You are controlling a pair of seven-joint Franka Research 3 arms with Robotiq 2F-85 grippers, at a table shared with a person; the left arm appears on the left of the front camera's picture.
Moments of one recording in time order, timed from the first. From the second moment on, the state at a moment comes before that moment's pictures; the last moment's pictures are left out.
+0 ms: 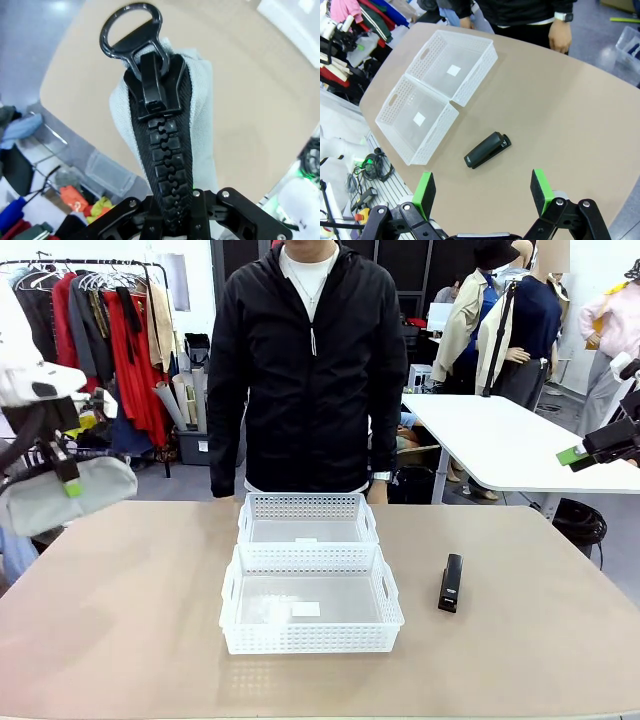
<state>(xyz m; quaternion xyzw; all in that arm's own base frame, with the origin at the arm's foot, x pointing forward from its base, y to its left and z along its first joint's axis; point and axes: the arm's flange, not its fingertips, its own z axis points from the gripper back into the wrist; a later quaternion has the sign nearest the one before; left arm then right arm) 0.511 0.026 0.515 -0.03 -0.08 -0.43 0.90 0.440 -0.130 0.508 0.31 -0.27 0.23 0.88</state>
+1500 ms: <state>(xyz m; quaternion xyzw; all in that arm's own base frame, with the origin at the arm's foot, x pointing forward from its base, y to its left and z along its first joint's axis) 0.512 -0.022 0.570 -0.03 -0.09 -0.51 0.85 0.440 -0.130 0.508 0.31 -0.27 0.23 0.88</state>
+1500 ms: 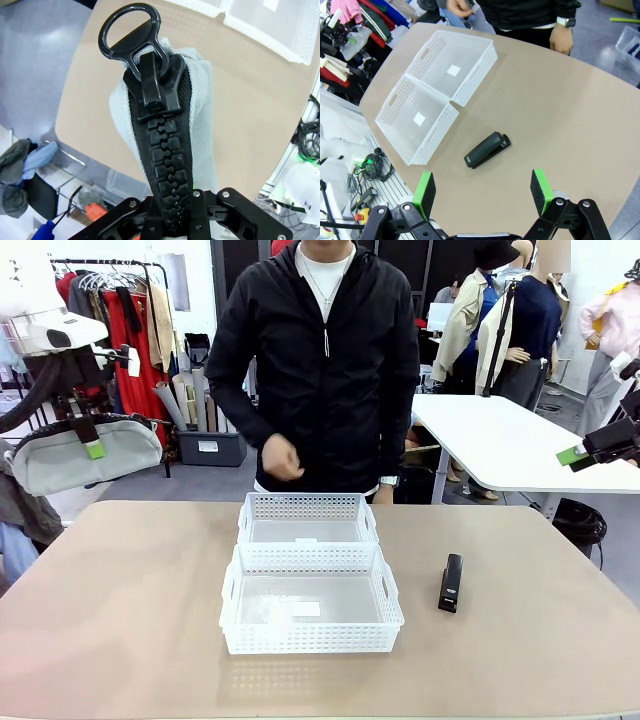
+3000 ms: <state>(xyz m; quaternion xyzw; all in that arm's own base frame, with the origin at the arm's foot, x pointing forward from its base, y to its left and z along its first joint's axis) 0.512 -0.022 0.570 -0.03 -0.09 -0.51 0.85 0.440 -0.130 0.508 0.31 -0.27 0.23 0.88</state>
